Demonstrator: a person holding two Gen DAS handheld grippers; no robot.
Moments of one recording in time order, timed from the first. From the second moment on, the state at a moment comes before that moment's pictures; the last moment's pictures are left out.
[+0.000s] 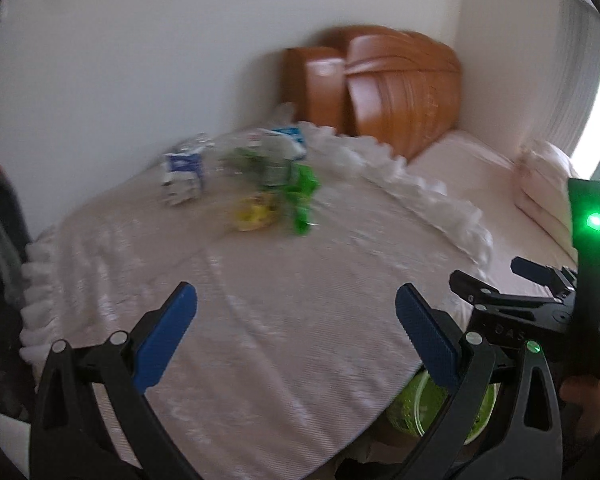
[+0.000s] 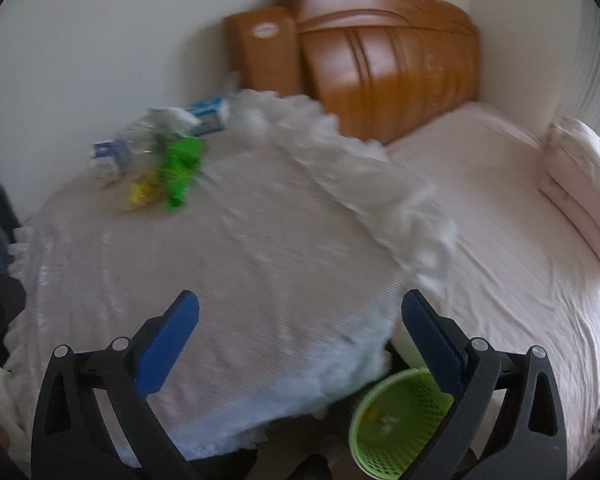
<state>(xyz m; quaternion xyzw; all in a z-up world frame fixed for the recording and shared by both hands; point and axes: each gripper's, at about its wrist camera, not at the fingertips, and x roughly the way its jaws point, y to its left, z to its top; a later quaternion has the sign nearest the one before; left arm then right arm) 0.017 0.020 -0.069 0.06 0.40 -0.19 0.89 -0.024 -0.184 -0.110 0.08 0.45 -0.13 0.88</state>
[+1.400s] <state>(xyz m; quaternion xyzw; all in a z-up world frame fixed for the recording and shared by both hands) 0.205 -0.015 -0.175 0.17 0.43 -0.24 0.85 0.133 -0.173 -0.141 0.17 0.49 -0.08 0.85</state>
